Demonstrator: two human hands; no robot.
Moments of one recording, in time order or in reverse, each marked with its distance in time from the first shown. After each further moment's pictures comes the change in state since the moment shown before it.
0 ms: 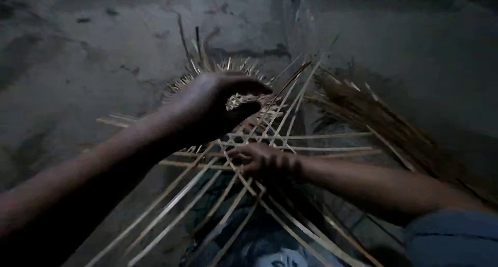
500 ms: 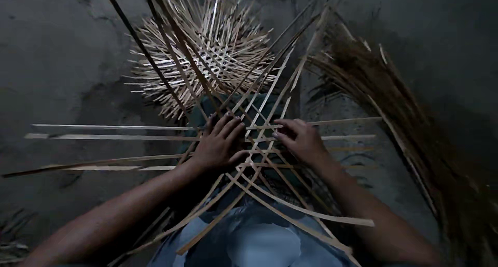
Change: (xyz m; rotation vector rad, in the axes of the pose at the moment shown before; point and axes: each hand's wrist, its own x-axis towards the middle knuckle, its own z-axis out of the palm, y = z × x) left_hand -0.106 -0.041 0.250 0.059 -0.165 -0.273; right_hand -0.100 0.068 0.030 -0.014 0.581 0.281
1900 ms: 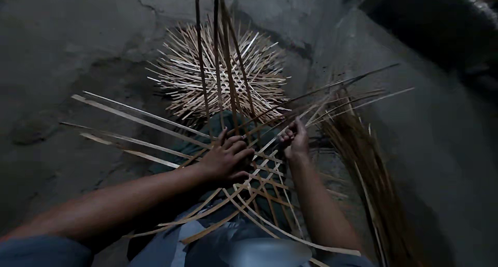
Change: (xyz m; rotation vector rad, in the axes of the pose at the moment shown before) left_hand 0.001 -0.008 -0.002 -0.180 0.091 -0.007; right_hand 0.127 -0.020 0.019 1.106 0.286 0.409
